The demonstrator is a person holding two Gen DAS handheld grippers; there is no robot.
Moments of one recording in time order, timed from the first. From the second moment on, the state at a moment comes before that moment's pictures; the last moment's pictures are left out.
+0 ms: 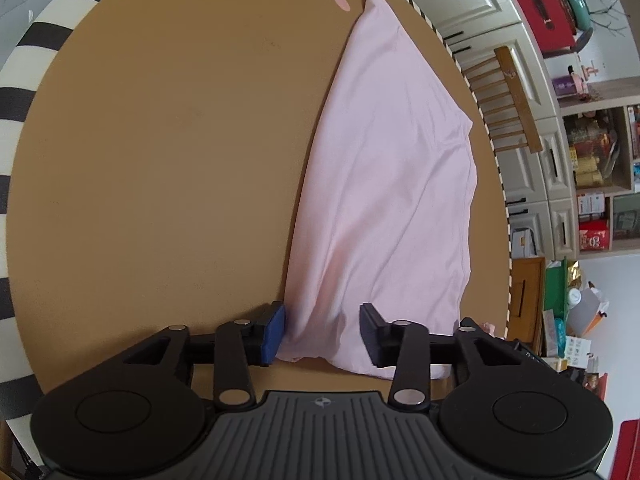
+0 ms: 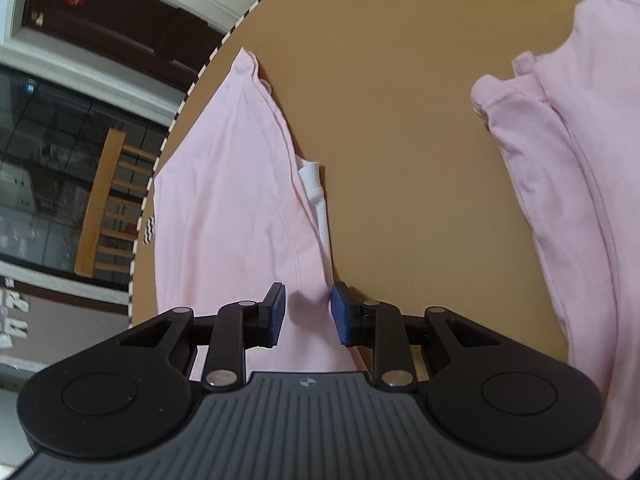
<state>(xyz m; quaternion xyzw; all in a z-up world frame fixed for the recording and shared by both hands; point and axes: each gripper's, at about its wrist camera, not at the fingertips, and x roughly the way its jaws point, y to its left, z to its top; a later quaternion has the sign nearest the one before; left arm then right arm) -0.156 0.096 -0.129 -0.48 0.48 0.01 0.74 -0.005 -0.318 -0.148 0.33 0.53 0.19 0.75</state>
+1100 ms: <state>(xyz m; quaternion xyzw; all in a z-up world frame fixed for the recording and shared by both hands) -0.164 0.095 -0.118 -0.50 0.45 -0.01 0.74 -0.013 -0.318 -0.127 0.33 0.51 0.22 0.76</state>
